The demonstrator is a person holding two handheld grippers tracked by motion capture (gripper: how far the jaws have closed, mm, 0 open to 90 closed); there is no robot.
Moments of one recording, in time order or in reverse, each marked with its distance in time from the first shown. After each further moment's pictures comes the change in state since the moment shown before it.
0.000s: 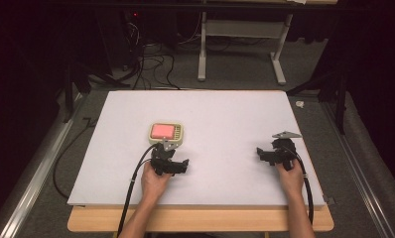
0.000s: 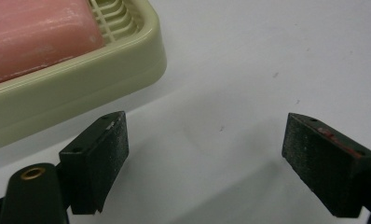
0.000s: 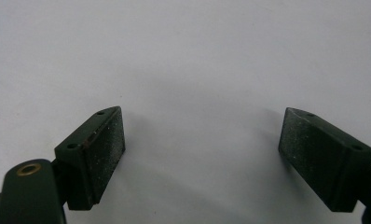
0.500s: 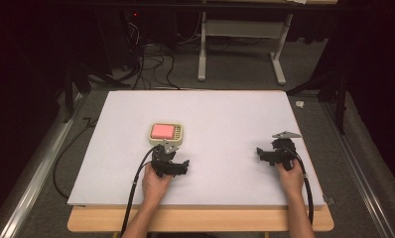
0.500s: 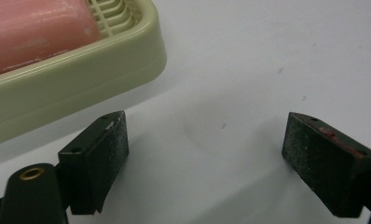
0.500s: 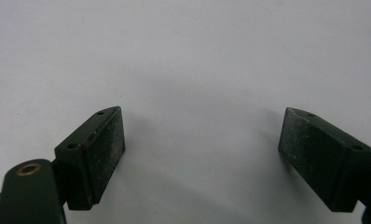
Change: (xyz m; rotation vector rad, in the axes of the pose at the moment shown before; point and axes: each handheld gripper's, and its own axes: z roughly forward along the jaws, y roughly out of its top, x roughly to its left) left arm -0.002 -0.006 0.004 -0.018 0.017 0.005; right arm 0.000 0.000 0.000 0.000 0.000 0.000
